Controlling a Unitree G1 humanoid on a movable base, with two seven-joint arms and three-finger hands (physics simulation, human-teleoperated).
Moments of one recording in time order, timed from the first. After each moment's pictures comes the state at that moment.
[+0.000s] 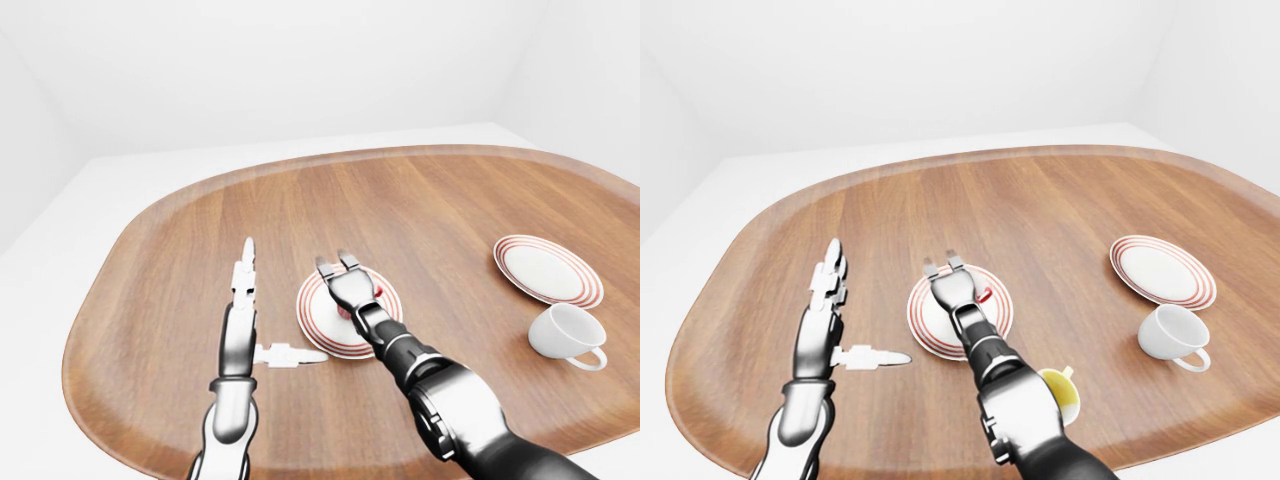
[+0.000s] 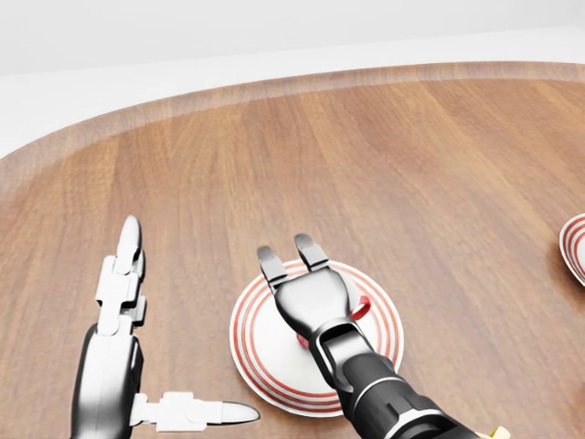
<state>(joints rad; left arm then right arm) 0.23 0.02 -0.18 -0.39 0.29 -0.07 0.12 -0.83 0.09 0.10 1.40 -1.56 -0.01 -0.43</state>
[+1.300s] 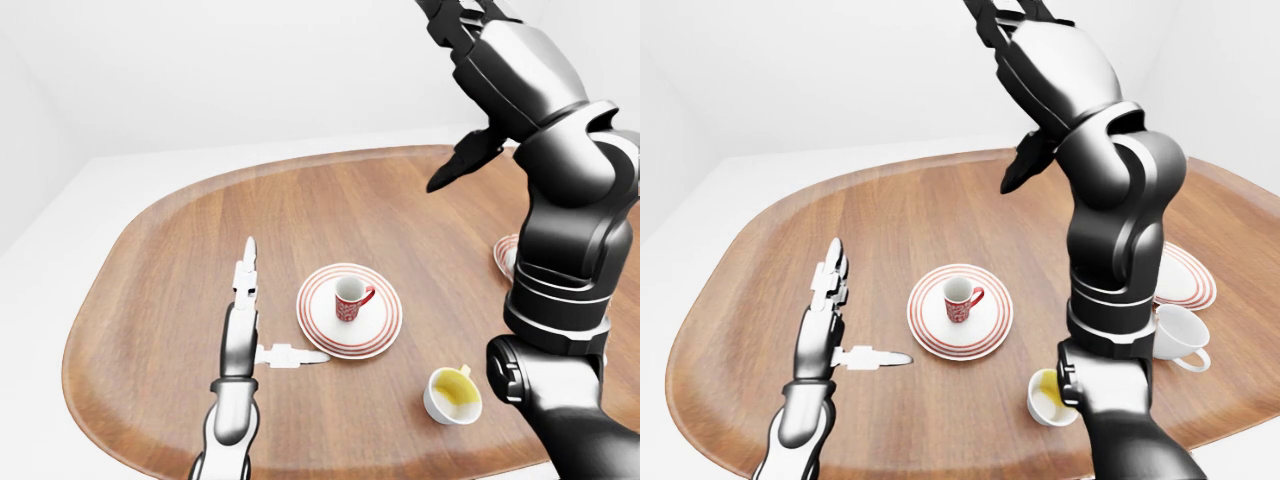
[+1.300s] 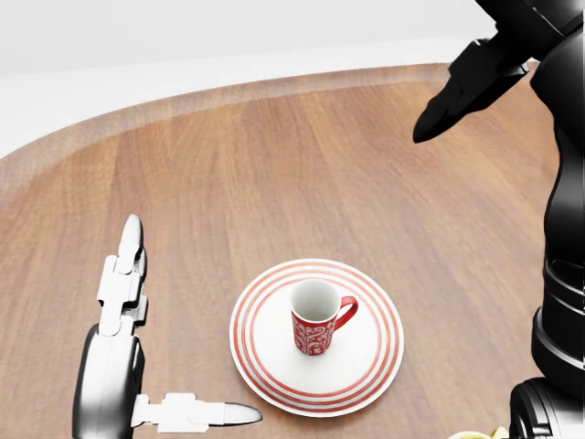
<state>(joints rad) 0.23 0.02 -0.19 -0.40 0.30 -0.07 0.12 -0.98 -0.33 -0.10 -0.21 -0.89 0.09 0.70</state>
